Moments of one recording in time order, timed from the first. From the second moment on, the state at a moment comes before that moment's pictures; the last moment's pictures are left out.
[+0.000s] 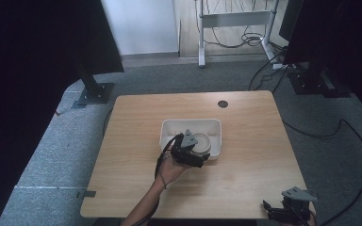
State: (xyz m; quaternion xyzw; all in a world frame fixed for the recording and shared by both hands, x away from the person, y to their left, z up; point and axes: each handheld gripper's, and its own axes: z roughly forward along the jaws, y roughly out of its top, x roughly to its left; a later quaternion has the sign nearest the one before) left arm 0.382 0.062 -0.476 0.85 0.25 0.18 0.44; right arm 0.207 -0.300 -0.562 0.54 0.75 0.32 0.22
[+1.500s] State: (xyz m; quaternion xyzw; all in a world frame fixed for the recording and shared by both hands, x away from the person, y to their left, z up) left arm 0.422 0.054 -0.516 0.84 0.30 0.21 0.41; right arm 0.207 -0.300 -0.562 0.54 0.75 0.32 0.22
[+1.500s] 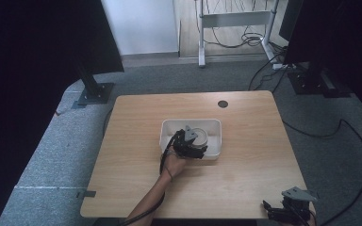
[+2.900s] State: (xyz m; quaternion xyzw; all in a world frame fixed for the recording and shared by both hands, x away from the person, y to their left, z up) left arm 0.427 0.063 -0.521 0.82 0.35 0.16 0.43; right arm 0.207 -0.300 -0.562 0.54 0.75 0.32 0.22
